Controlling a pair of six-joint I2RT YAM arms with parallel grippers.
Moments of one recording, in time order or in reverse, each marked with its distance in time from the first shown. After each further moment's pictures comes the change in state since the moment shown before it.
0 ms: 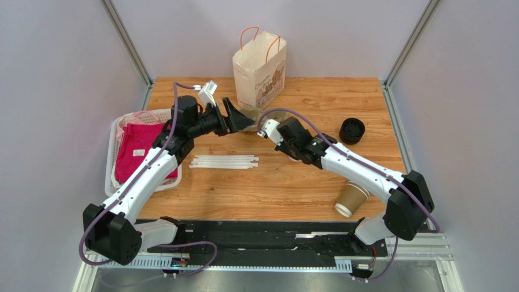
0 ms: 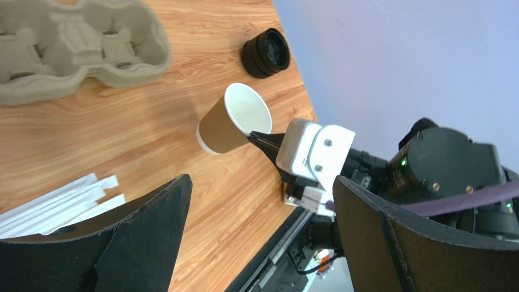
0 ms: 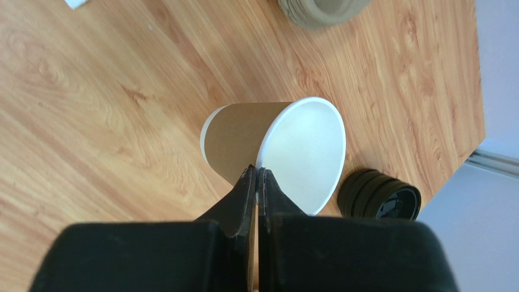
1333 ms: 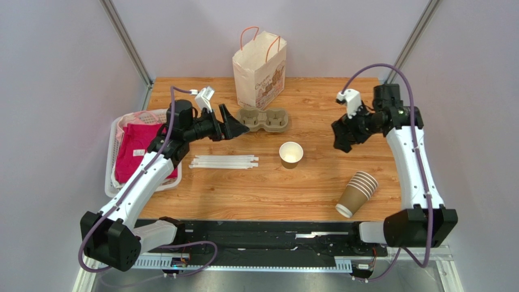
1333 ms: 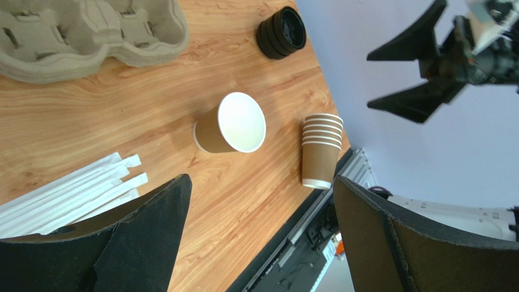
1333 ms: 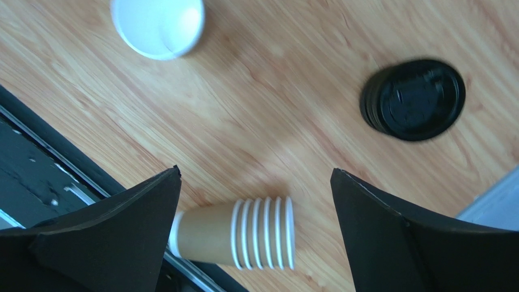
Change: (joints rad) left arm 0.062 -0.051 -0.039 -0.082 0.037 0.101; right arm -0.712 -0.129 0.288 -0.538 -0.733 -0.169
